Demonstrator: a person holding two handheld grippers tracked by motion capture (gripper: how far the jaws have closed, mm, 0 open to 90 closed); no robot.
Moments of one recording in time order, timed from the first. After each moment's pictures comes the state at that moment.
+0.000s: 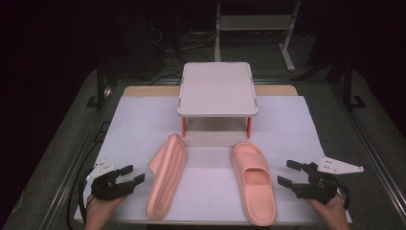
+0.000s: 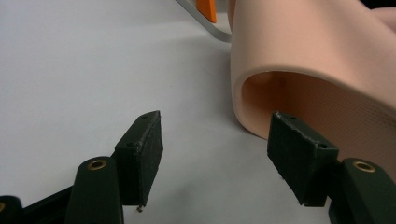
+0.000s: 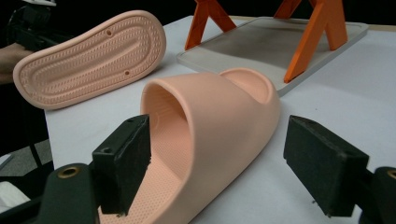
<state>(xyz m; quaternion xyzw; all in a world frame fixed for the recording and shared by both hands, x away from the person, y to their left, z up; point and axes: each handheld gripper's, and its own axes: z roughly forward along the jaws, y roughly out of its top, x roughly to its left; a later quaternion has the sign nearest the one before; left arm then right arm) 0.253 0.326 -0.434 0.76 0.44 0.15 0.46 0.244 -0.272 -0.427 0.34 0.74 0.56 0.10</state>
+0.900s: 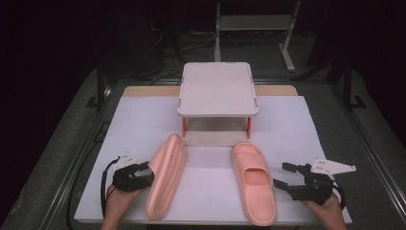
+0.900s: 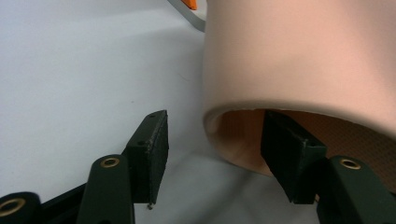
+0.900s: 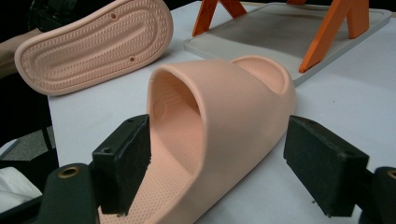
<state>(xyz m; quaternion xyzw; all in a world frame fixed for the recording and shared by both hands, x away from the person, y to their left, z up) 0.277 0.284 -0.443 0.78 0.42 0.14 0.44 0.245 -0.262 -0.430 0.33 0.76 0.55 0.09</state>
